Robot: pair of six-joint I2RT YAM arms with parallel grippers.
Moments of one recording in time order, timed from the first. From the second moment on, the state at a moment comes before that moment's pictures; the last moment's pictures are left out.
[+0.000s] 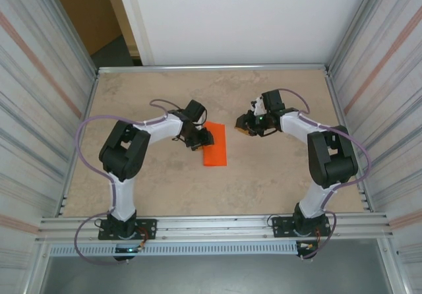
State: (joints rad) left arm -0.58 1.98 1.29 -0.55 0.32 -0.72; right arm 0.28 1.75 1.07 -0.31 -0.64 0.67
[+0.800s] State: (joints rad) left arm -0.62 2.08 1.44 -0.73 0.25 -0.69; right arm 0.30 1.76 1.03 -0.36 -0.62 0.67
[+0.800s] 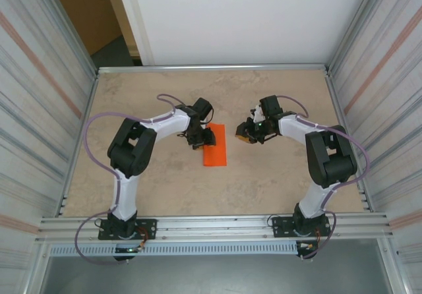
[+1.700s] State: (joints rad) left arm -0.62 2.16 1.57 -0.87 0.24 -0.70; right arm 0.35 1.85 1.08 -0.35 -0.65 0.67
